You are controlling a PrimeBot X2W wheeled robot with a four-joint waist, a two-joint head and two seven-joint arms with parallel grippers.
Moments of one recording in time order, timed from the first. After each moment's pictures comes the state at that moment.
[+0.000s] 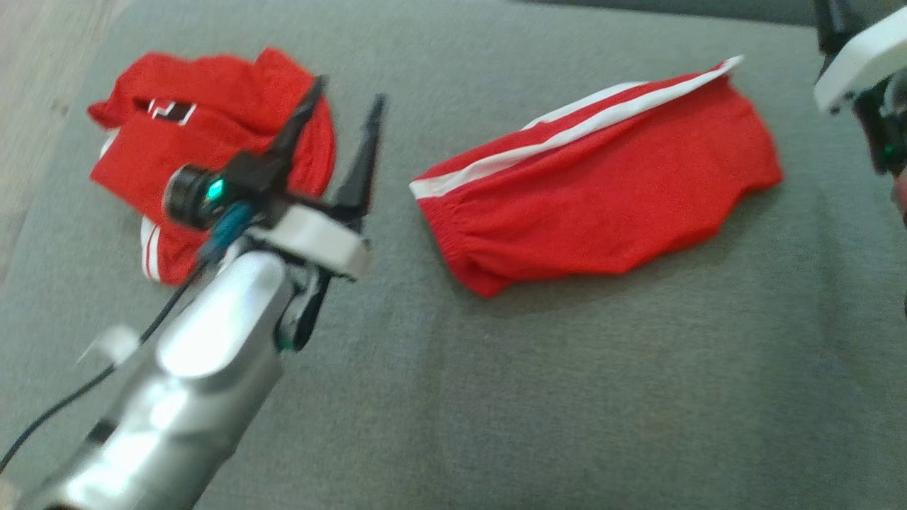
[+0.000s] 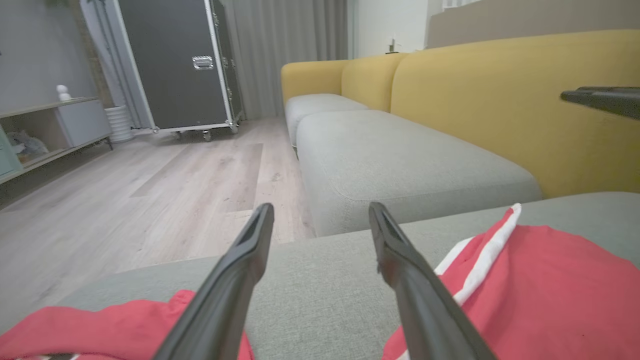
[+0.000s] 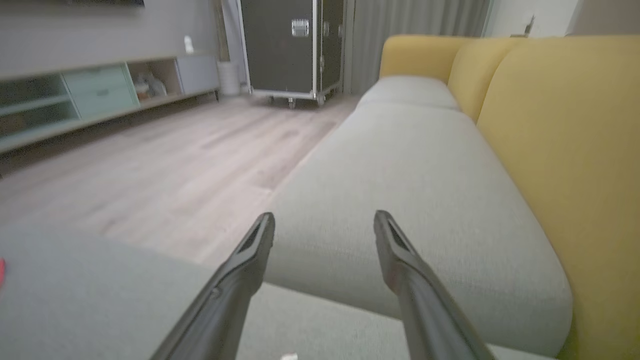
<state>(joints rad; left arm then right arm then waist) -0.78 0.25 -0.80 0.53 -0.63 0.11 -0.25 -1.17 -0.43 0.81 1.16 0.75 0.12 -0.25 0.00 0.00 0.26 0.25</state>
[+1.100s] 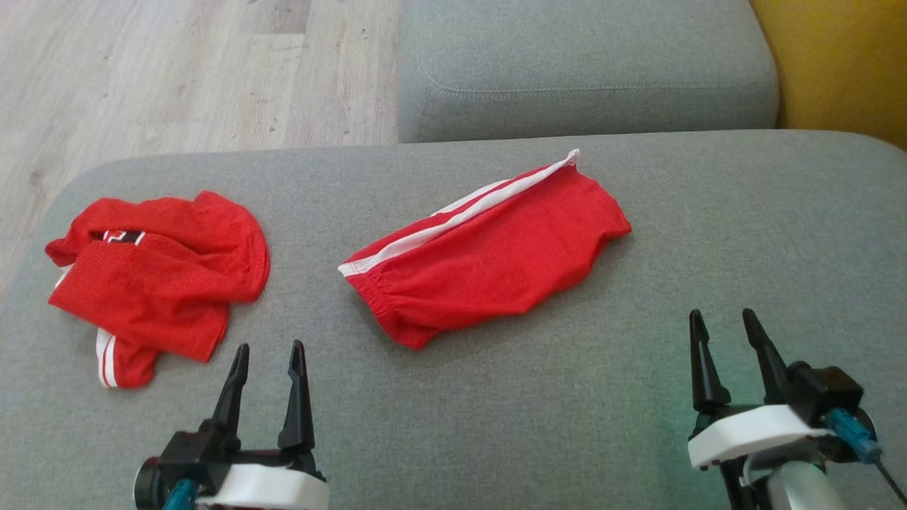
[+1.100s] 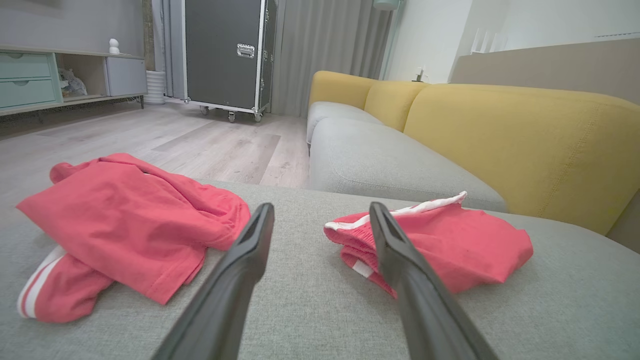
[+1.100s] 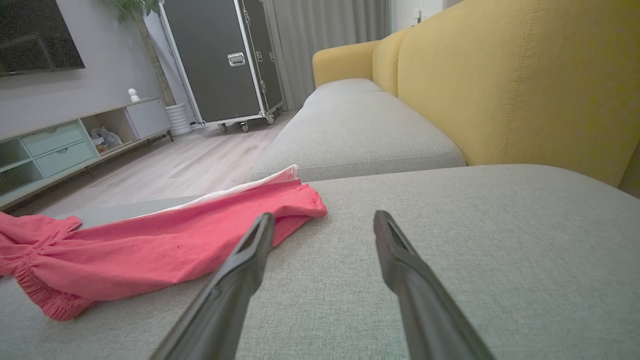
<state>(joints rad) 0.02 0.07 -0.19 0.24 -0.28 -0.01 -0.25 -0.05 -0.05 0.01 0.40 0.16 0.12 -0.26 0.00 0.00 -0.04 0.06</state>
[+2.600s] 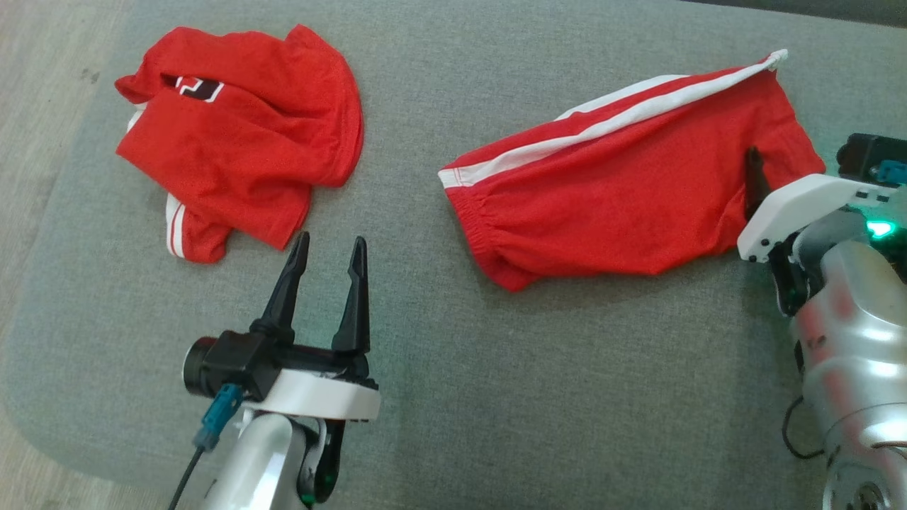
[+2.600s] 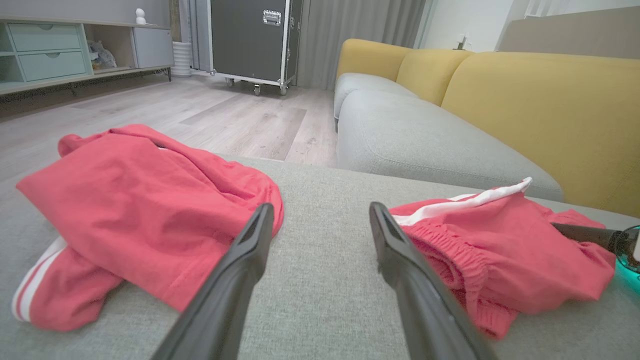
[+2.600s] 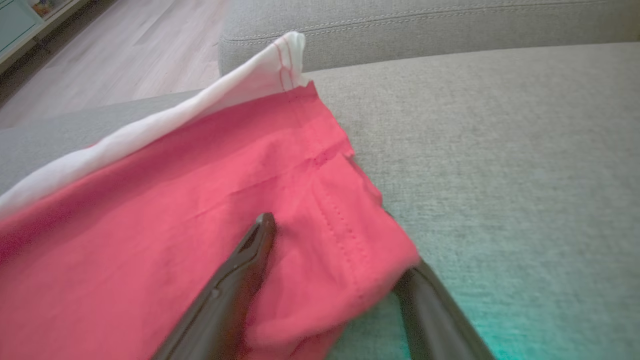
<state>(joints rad) -0.21 0.05 -0.32 0.24 -0.29 -0.02 -0.25 -0.79 -0.14 -0.20 1.12 0.05 0.12 -0.03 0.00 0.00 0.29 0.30</state>
